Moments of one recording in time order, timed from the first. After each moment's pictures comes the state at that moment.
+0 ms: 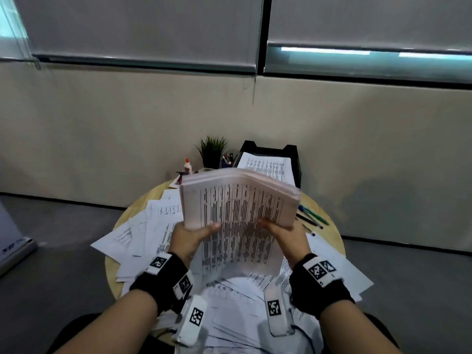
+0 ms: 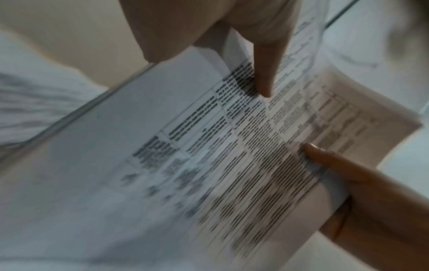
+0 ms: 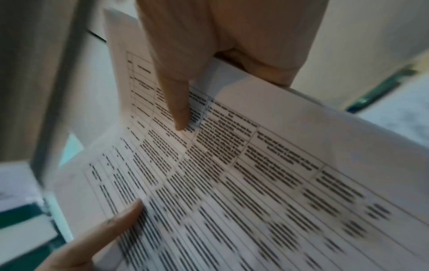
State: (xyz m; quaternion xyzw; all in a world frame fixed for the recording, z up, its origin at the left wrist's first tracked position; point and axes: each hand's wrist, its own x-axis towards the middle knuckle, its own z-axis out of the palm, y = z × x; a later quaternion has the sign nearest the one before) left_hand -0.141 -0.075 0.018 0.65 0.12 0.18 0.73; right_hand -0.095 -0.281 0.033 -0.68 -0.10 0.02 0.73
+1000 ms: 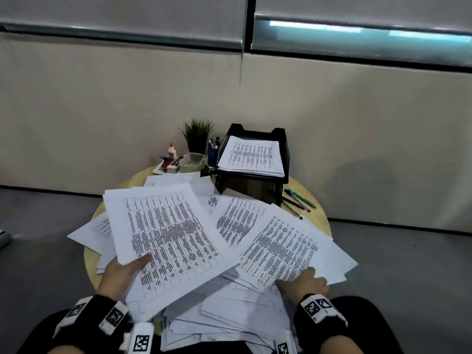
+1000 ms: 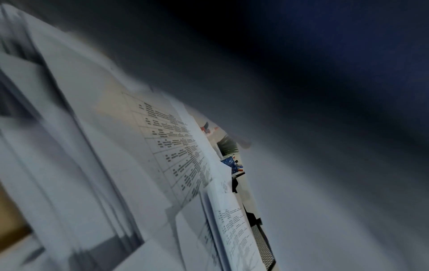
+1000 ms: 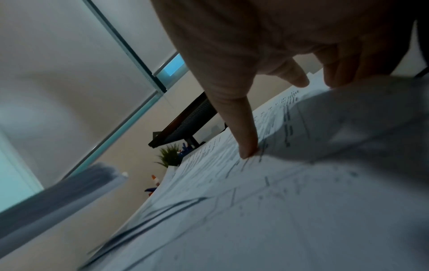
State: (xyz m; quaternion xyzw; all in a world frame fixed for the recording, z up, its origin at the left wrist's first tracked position) left_hand -0.191 -0.001 -0.063 0.61 0.24 0.15 0.74; right_hand -0.116 -0.343 -0.086 -0.92 0.26 0.14 0.26
